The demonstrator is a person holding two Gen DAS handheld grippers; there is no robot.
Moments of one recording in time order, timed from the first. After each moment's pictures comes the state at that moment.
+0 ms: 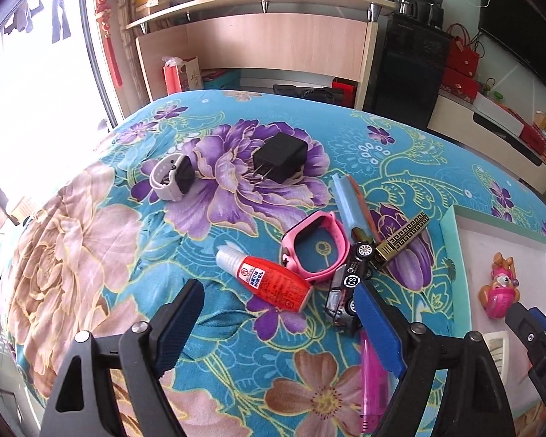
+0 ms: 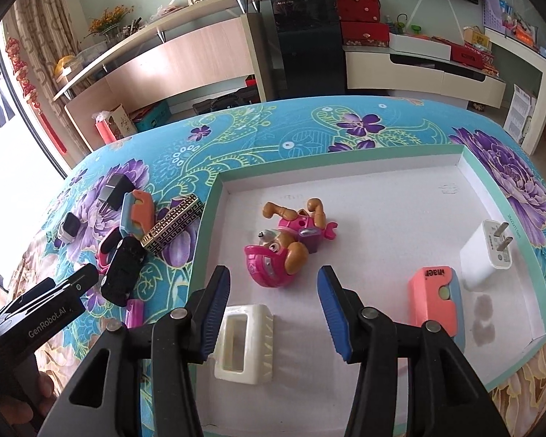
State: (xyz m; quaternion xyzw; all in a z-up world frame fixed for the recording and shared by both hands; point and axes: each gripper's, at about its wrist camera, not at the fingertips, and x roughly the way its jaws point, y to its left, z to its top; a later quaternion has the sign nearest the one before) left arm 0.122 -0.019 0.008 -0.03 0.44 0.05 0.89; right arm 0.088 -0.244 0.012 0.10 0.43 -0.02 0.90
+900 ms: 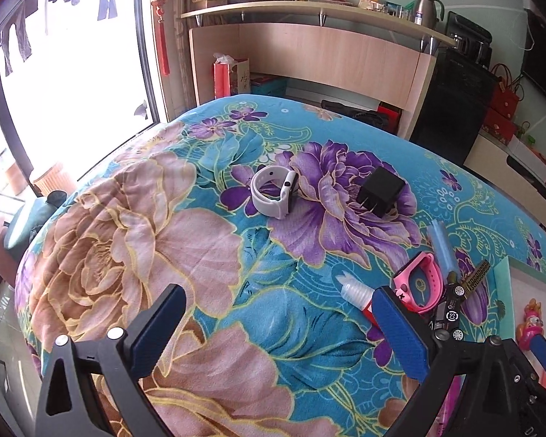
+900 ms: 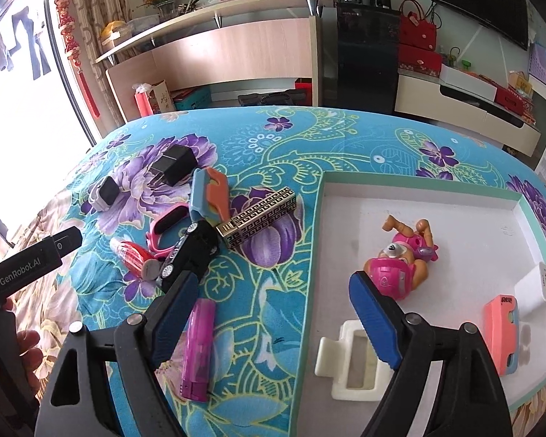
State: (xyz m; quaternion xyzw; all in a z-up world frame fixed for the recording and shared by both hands) left arm 0.117 0.074 0.014 -0.08 0.42 0.12 0.90; right arm 0.101 -0.161 0.009 0.03 0.42 0.05 0.91
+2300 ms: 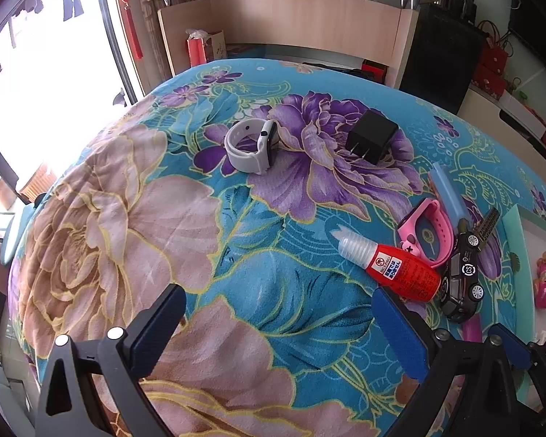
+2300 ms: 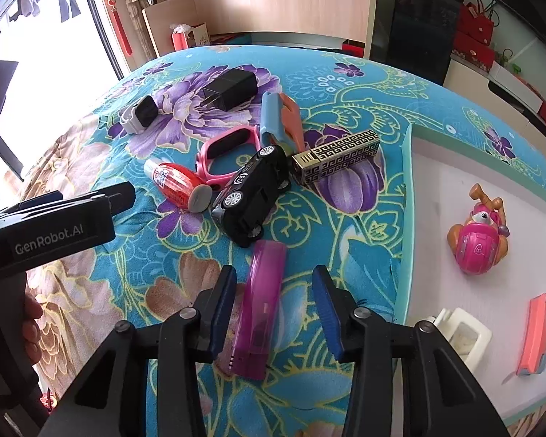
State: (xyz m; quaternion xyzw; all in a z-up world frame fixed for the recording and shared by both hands) left arm 0.126 0.063 -0.013 -0.04 0.48 0.08 0.87; right arm 0.101 -0.114 -0.023 -0.03 0.50 0.11 0.86
